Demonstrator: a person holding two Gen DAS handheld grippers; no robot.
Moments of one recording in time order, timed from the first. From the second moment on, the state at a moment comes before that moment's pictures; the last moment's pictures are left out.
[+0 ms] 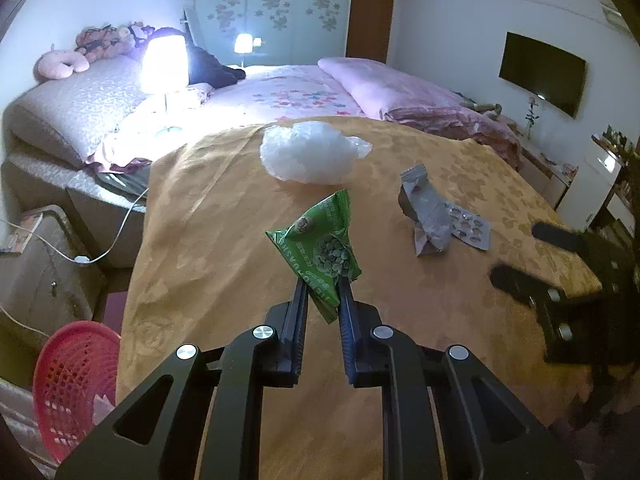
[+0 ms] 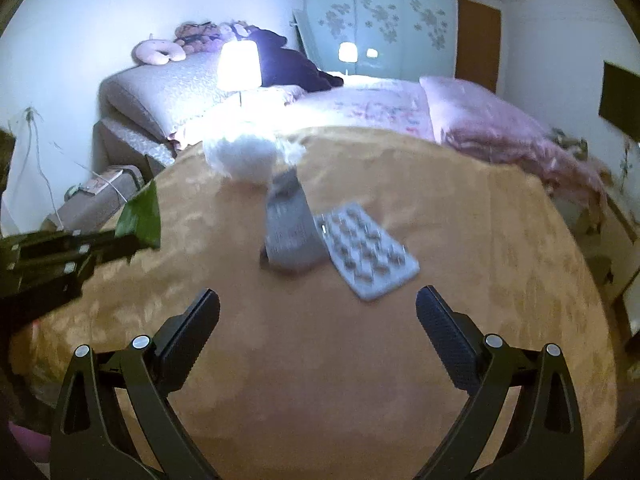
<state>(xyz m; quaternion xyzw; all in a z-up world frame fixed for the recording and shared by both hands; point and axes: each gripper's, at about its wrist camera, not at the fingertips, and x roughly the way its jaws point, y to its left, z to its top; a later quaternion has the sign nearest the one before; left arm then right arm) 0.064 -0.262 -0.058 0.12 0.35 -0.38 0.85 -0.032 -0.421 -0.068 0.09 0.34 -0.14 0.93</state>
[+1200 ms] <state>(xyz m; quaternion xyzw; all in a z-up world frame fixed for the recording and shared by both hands) 0.061 -0.237 -0.054 0.10 0.36 -0.37 0.85 0.013 -0.410 -0.076 0.13 0.37 -0.09 0.92</state>
